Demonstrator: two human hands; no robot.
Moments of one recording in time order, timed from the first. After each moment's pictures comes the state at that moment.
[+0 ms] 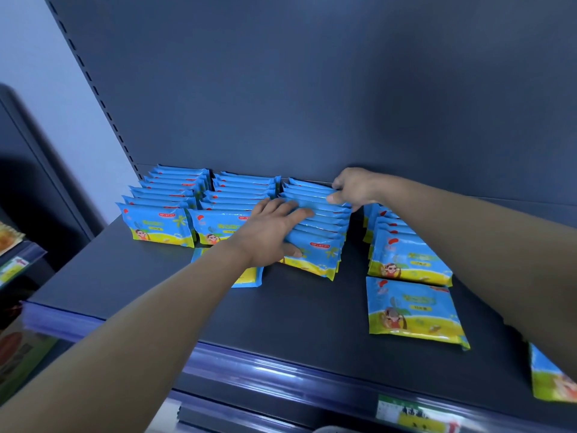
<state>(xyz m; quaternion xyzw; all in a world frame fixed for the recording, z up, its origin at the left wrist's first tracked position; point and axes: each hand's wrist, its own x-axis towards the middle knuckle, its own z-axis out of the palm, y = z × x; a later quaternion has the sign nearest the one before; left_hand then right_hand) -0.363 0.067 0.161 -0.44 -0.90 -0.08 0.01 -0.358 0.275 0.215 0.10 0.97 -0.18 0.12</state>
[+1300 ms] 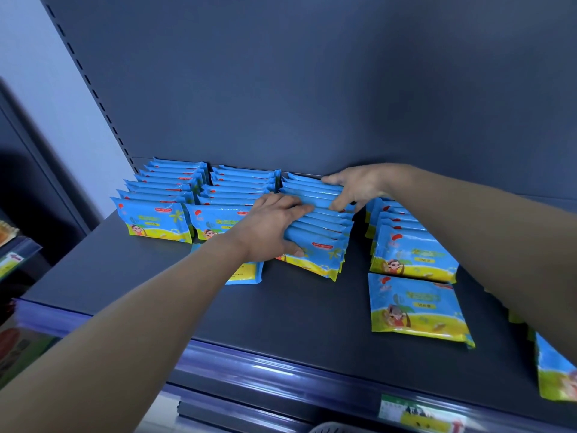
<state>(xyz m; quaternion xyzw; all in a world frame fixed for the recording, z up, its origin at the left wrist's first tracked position) -0.367 0.066 0.160 -0.45 -0.88 -0.12 0.02 -0.365 0.284 0.213 0.06 0.95 -0.23 0.23</state>
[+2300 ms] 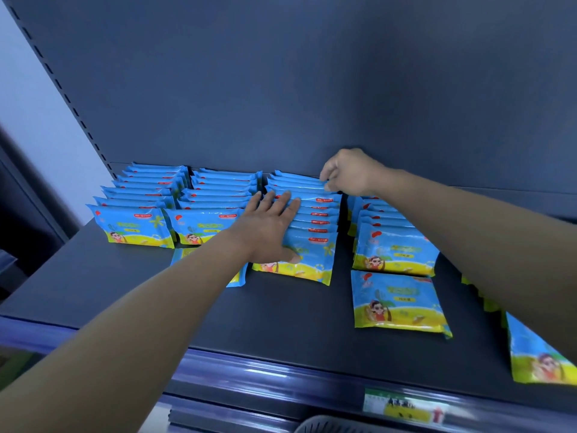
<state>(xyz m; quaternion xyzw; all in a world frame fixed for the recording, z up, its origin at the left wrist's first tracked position) -0.359 0.091 0.163 -0.41 -0.91 0.07 -0.02 -0.340 0.292 0.225 0.05 0.98 -0.19 -0.01</state>
